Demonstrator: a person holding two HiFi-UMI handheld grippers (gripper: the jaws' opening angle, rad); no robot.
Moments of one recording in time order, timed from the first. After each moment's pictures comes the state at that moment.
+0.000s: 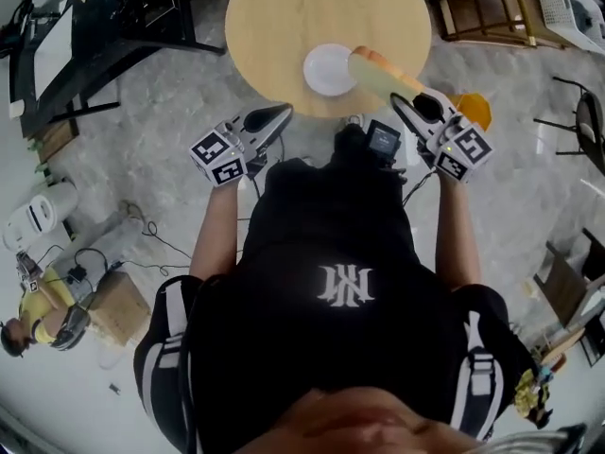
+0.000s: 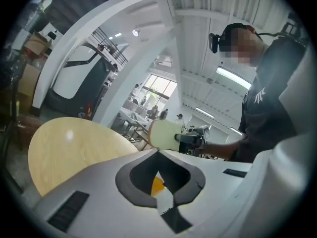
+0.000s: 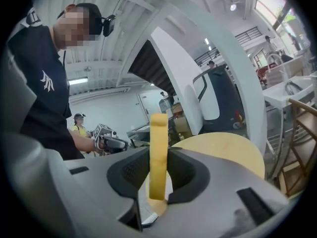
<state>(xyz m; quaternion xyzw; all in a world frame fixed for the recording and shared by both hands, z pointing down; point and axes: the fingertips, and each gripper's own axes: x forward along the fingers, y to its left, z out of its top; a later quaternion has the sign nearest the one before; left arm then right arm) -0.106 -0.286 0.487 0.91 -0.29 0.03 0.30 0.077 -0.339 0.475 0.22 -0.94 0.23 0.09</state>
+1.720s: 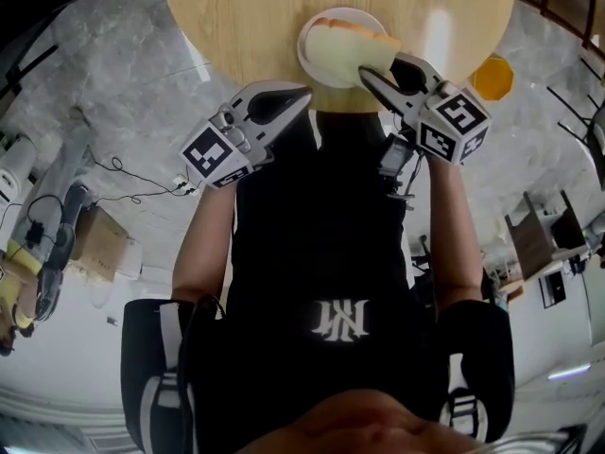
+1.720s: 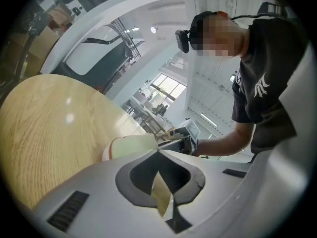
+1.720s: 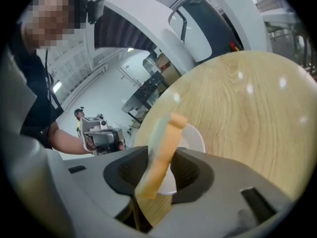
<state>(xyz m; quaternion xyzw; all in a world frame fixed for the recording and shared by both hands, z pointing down) -0.084 -0.323 0.597 0.89 -0.28 0.00 0.37 -0.010 -0.361 0.659 0.14 -0.86 0.42 0.25</state>
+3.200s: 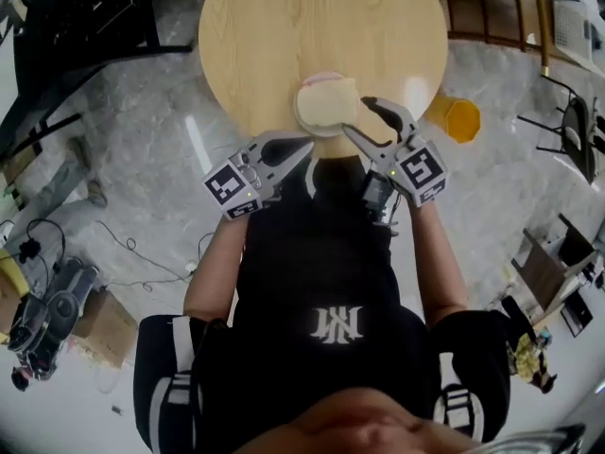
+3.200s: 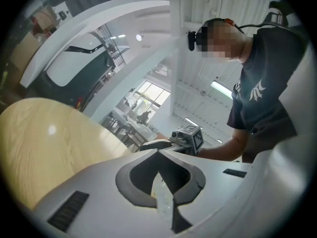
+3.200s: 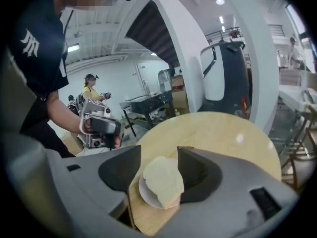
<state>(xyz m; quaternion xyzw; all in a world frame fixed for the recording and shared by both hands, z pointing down) -0.083 -0.331 0.544 0.93 -0.22 -0.06 0.29 -0.021 -0.379 0.585 0.22 -0.93 0.15 0.25</state>
